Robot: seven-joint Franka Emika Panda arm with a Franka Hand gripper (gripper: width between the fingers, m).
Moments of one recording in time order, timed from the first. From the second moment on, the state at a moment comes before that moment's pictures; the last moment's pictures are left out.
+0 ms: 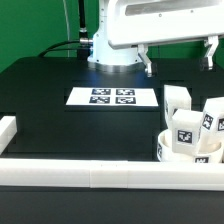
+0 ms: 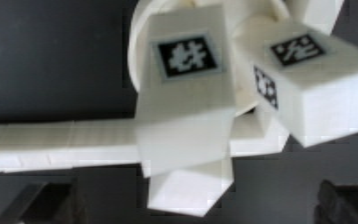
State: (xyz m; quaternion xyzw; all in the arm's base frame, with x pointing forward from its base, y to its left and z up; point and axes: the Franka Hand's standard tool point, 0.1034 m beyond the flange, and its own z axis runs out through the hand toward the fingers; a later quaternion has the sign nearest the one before) arm 0.580 0.061 0.130 -0.98 0.01 -0.19 0.05
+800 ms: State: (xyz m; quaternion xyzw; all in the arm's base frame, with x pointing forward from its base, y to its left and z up) arm 0.564 0.063 0.124 -0.99 0.00 0.05 0.10
